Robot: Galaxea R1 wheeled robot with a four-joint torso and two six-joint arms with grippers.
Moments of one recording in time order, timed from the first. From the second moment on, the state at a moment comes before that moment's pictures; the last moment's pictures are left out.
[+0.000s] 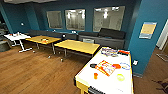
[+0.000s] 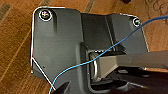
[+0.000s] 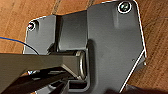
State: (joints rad) left arm 1.55 3.02 -2.69 0.02 -0.14 -0.03; right arm -1.54 3.06 -2.77 -0.23 0.10 0.23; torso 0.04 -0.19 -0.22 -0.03
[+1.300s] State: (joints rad) left arm 1.55 3.02 -2.69 0.02 -0.14 -0.03; right arm -1.54 3.06 -2.76 -0.23 0.10 0.23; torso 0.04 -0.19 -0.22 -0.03
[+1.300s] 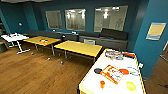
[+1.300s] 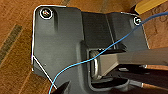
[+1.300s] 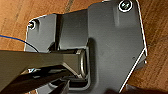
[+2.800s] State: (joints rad) left arm 1.55 3.02 -2.69 0.03 -0.14 -0.03; right arm -1.54 3.06 -2.76 -0.23 0.10 0.23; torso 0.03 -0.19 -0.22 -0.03
